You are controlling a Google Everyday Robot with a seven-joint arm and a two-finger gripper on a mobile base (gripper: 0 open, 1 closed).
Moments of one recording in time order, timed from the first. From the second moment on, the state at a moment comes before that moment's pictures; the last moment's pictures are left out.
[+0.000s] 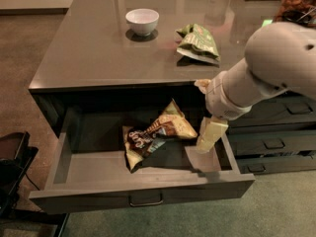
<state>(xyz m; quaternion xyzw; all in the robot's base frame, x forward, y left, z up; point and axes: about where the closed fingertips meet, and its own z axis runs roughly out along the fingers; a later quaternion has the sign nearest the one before) 0.499 -0.116 0.824 -0.67 0.69 0.02 0.26</state>
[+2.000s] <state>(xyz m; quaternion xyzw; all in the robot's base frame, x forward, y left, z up) 0.543 -0.004 0.719 -0.74 0.60 0.08 0.30</state>
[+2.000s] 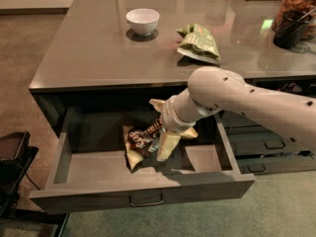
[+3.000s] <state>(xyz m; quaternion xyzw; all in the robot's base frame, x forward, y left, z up) 0.568 0.003 0.676 -0.77 0.58 0.07 0.27</state>
